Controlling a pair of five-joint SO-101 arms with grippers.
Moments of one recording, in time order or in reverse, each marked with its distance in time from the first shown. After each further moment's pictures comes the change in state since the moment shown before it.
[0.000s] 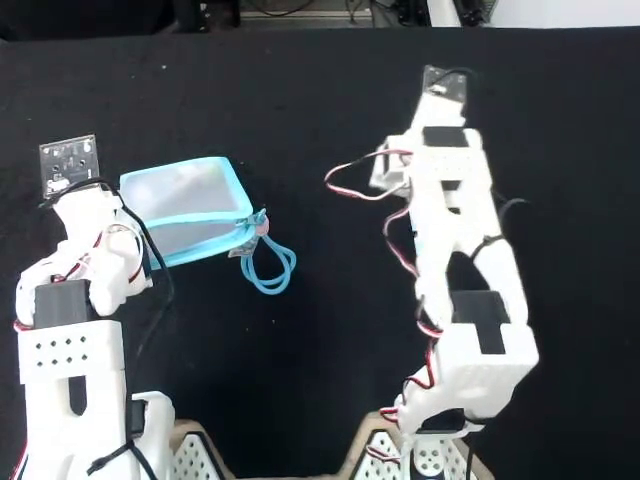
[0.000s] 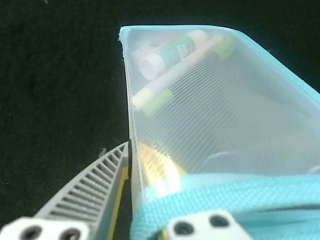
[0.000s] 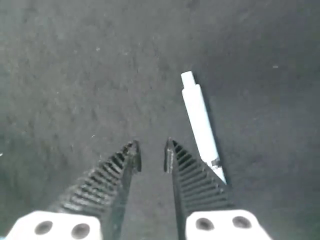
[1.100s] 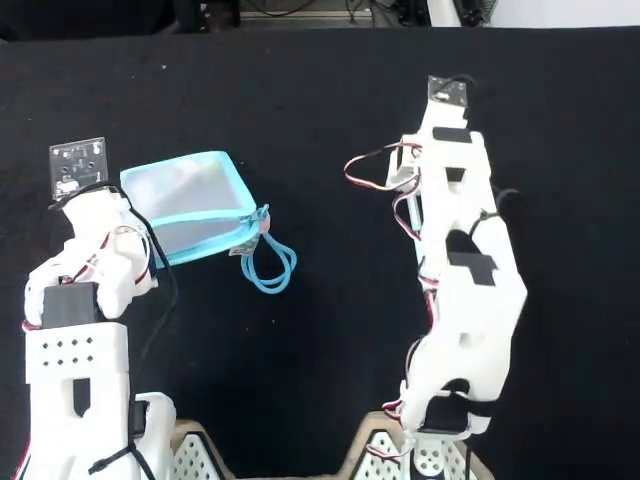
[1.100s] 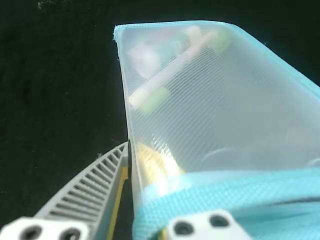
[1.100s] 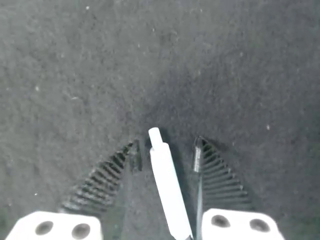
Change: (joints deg) left arm 1.7 -0.2 2.9 -3.7 0.0; right arm 4.0 22.3 -15.3 -3.9 7.9
